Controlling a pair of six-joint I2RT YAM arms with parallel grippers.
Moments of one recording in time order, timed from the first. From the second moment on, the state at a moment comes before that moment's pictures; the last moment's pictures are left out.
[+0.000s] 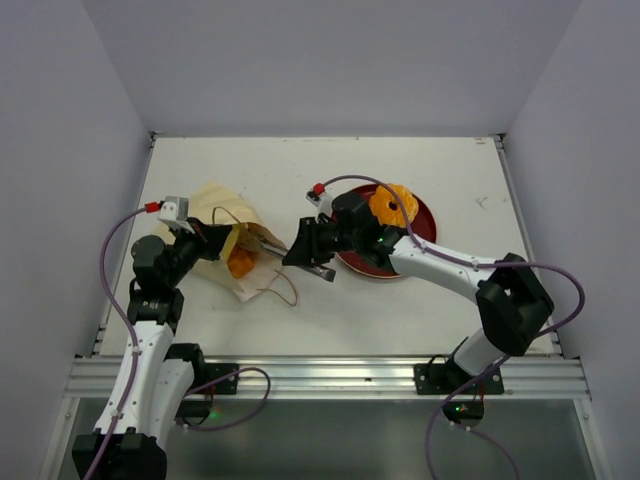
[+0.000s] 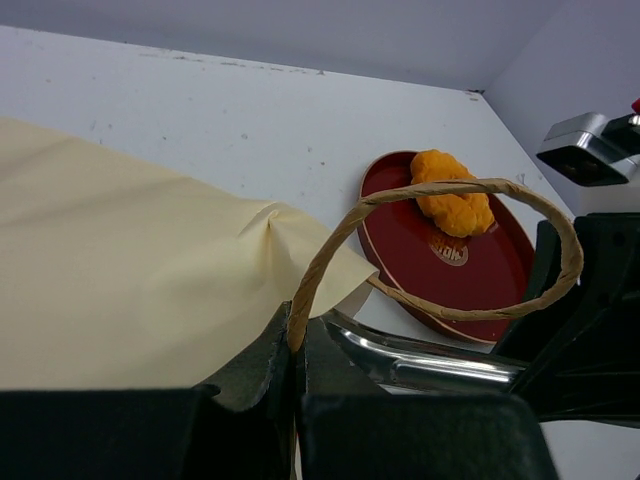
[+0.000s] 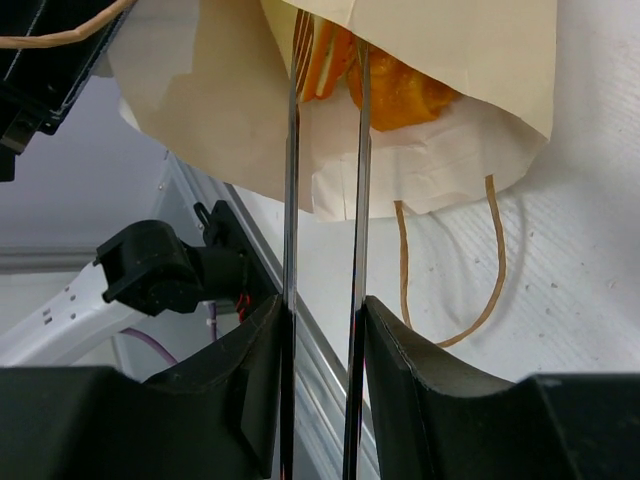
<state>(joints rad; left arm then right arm) 0.04 0.66 0.45 0.10 0.49 -0.37 0.80 1.58 1.06 0.00 -0.46 0.70</state>
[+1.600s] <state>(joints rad) 0.04 0.66 0.45 0.11 0.49 -0.38 0.76 1.73 1.06 0.19 -0.57 0.86</state>
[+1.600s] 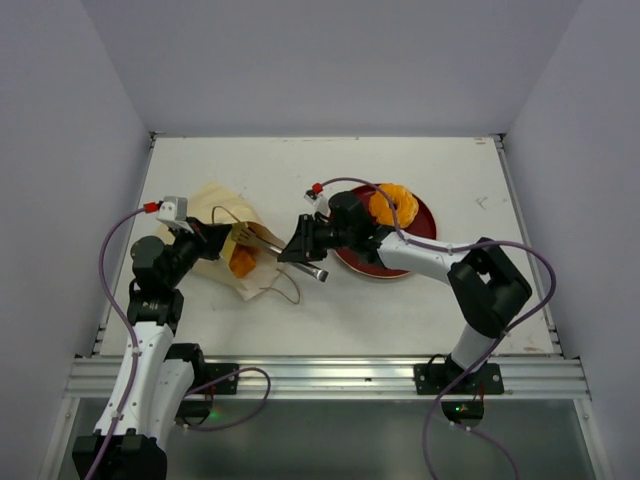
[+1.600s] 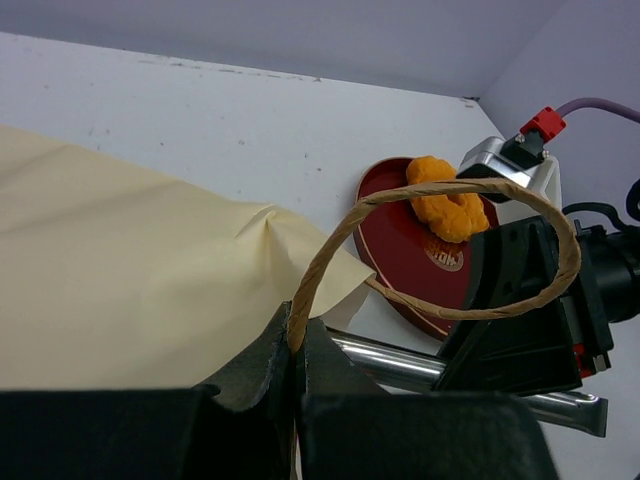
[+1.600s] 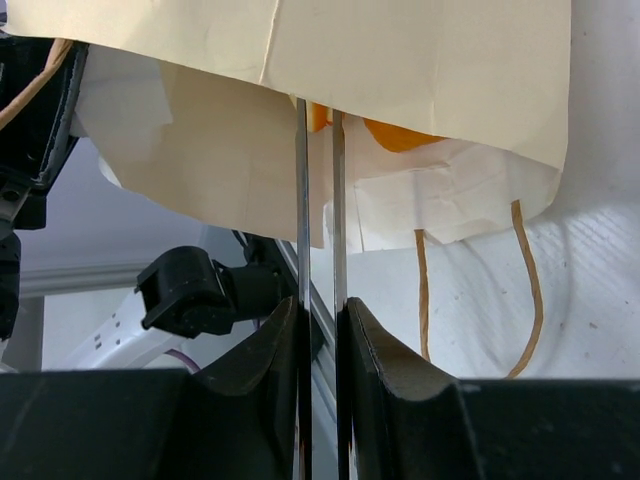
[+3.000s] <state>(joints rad) 0.04 0.72 0.45 0.25 0.32 -0.49 0.69 1.33 1.06 -0.35 -0.62 0.36</state>
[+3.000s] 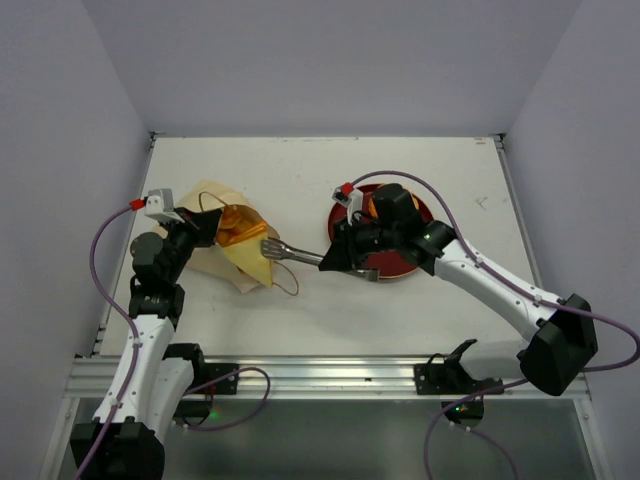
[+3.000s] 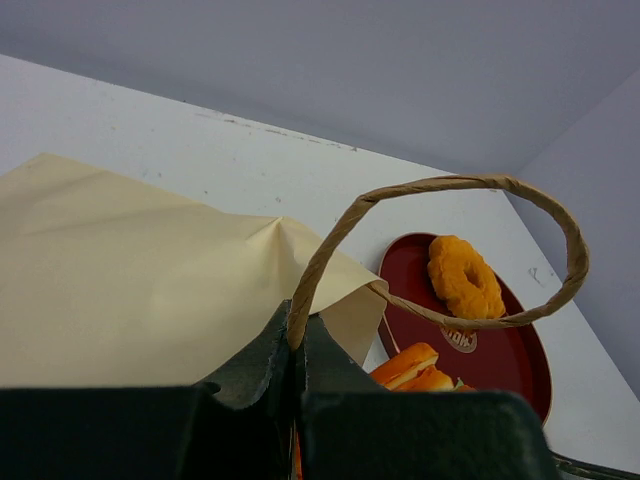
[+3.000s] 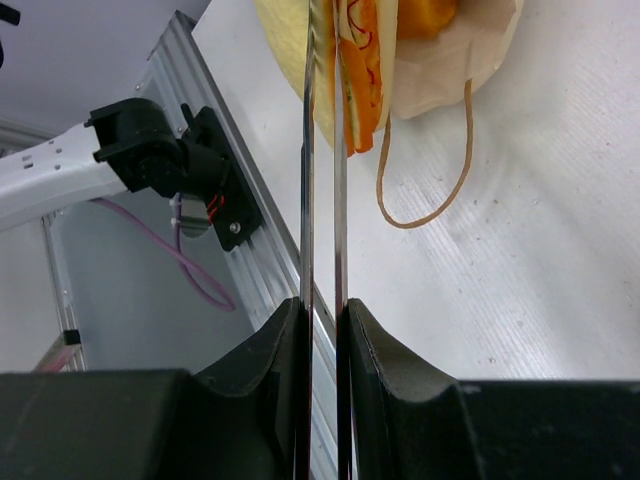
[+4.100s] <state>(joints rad) 0.04 0.66 0.51 0.11 0.28 -0.37 0.23 1.01 1.07 -0.71 -0.74 0.11</state>
